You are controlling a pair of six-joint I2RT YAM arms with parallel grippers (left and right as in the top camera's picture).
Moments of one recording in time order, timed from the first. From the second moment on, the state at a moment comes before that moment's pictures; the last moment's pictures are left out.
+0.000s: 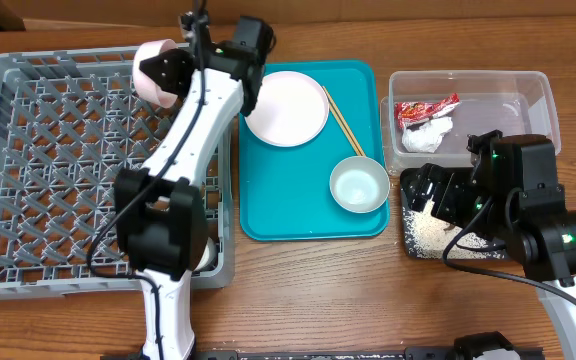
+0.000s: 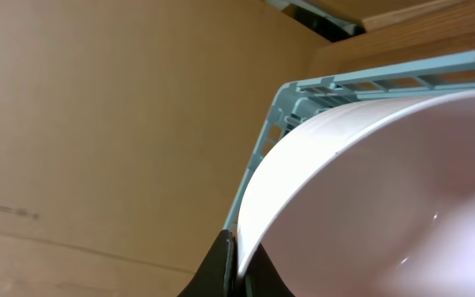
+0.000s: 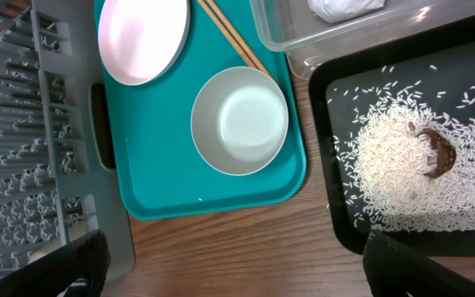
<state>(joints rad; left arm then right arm) -0.30 2.17 1.95 -1.08 -1.43 -0.23 0.16 1.06 1.15 -1.08 -0.26 0.51</state>
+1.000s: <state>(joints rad) -0.34 2.28 1.95 -1.03 -1.37 -0.21 0.16 1.06 1.15 -1.08 -0.26 0.51</state>
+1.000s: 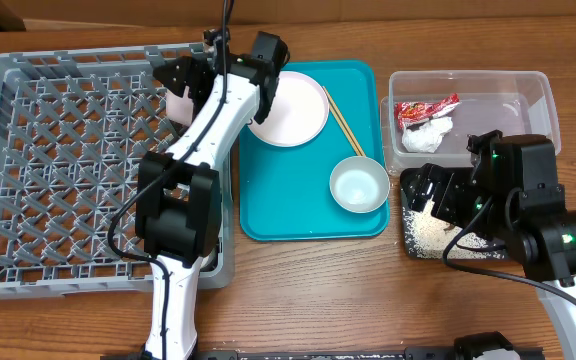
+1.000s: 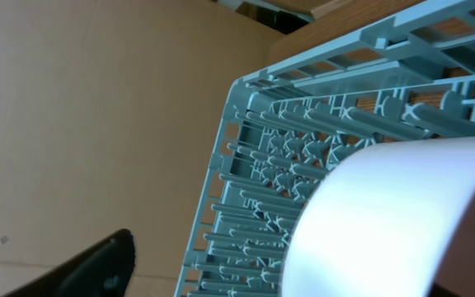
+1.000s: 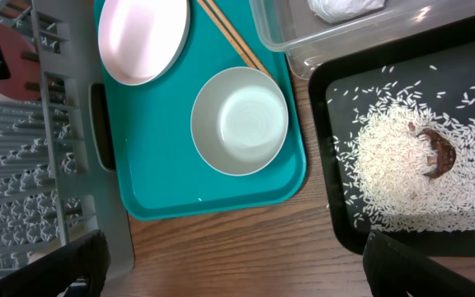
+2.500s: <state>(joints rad) -0.62 2.20 2.08 -1.21 0.01 -0.20 0.16 1.06 1.15 -1.08 -0.26 0.51</state>
